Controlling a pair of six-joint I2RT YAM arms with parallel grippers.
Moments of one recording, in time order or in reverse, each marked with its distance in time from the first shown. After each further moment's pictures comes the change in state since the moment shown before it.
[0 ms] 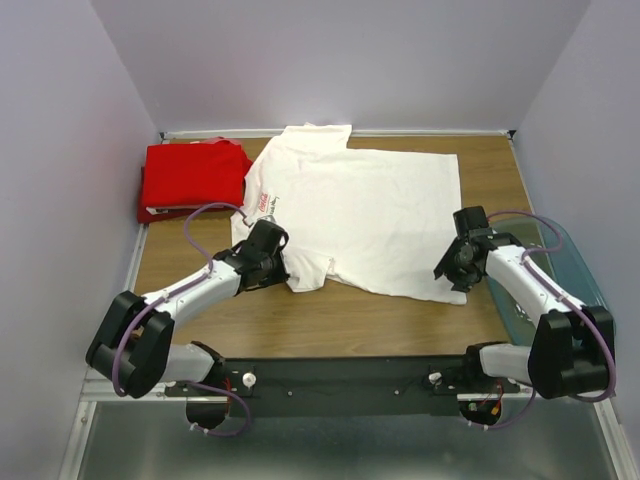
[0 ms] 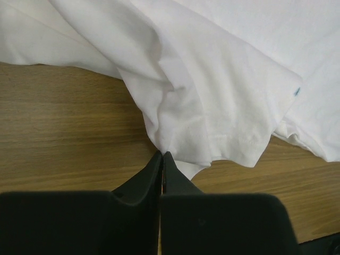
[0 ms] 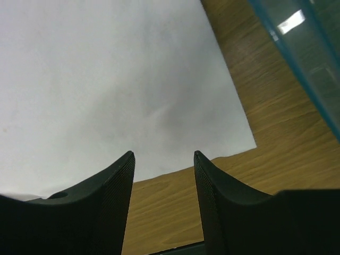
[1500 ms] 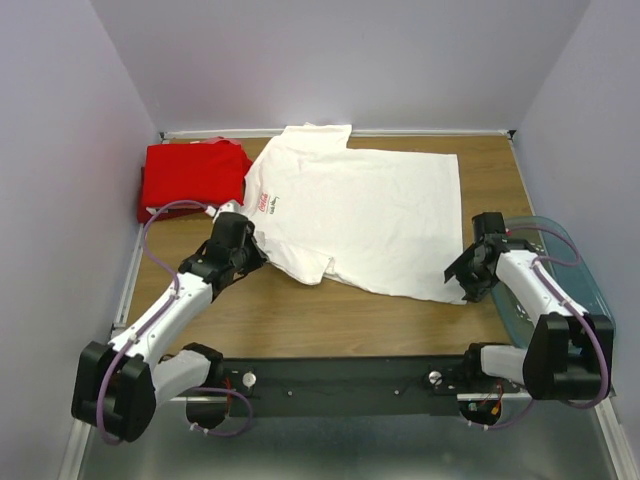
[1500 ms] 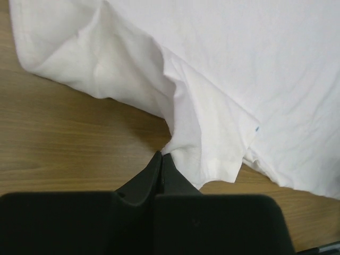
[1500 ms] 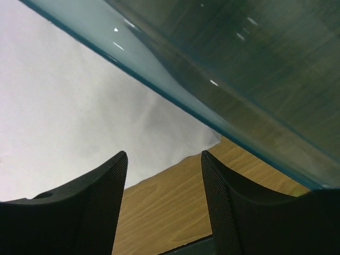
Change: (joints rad) left arm 0.170 -0.222 -0.019 -0.016 0.014 -0.002; right arm -0.158 -0.017 -0.043 -0.034 -0.037 0.070
